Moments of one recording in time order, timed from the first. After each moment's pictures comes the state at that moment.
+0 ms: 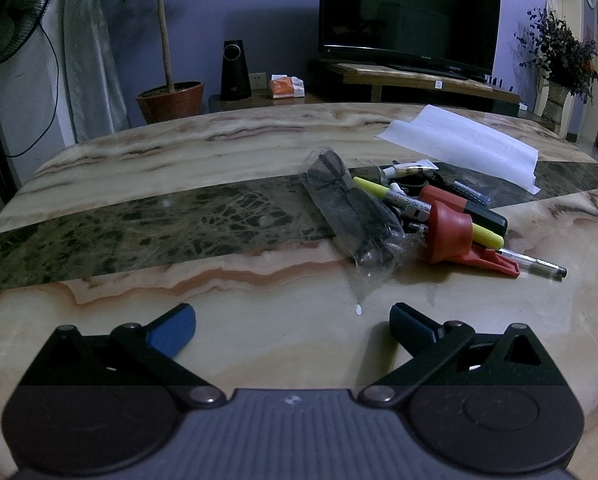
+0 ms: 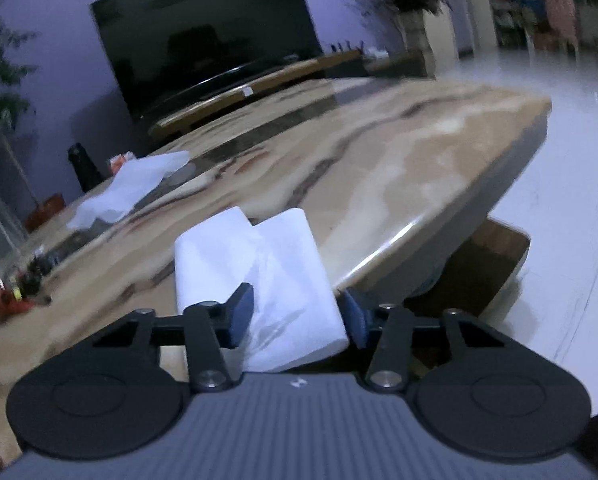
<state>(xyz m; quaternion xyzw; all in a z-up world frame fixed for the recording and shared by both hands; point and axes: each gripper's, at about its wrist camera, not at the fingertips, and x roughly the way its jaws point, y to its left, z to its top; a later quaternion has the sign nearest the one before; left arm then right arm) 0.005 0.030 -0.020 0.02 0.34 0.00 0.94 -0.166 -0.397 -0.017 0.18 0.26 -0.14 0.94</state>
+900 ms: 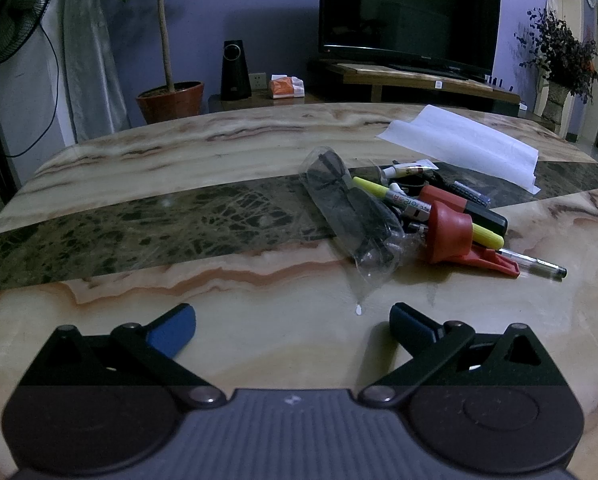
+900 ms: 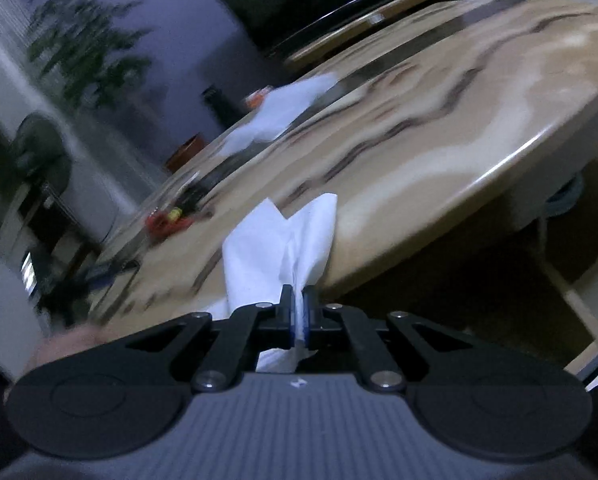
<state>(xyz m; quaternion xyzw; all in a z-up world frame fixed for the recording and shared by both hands) 0.005 0.030 -0.020 0.02 0.34 0.00 0.94 -0.198 -0.369 -0.016 0.27 0.32 0.12 0.90</state>
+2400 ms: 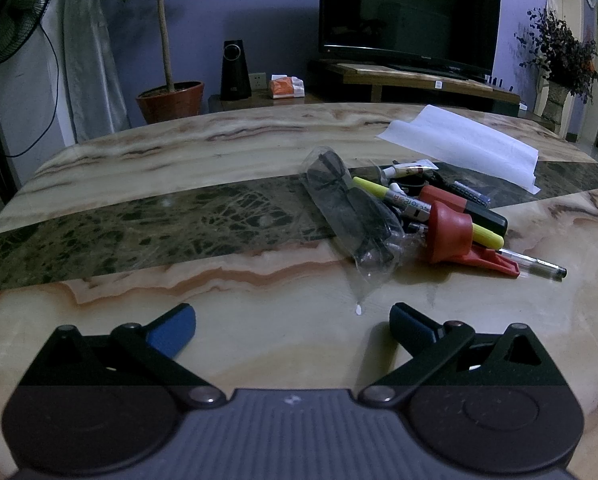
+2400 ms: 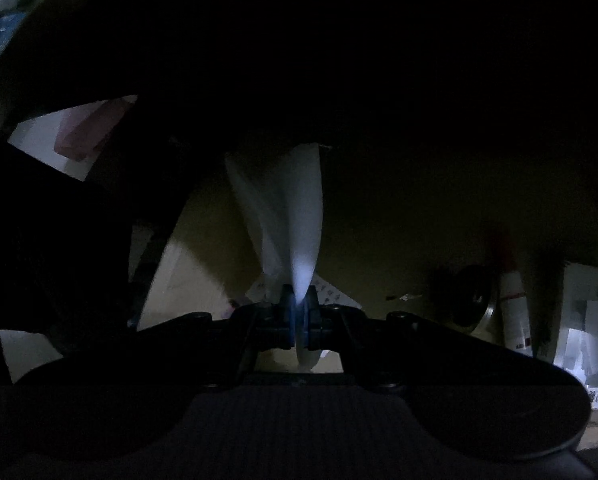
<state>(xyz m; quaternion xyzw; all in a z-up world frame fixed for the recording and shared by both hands) 0.005 0.030 -0.020 0.02 0.34 0.00 0.94 -0.167 -0.164 -0.155 -0.03 0.55 0.26 0.79</state>
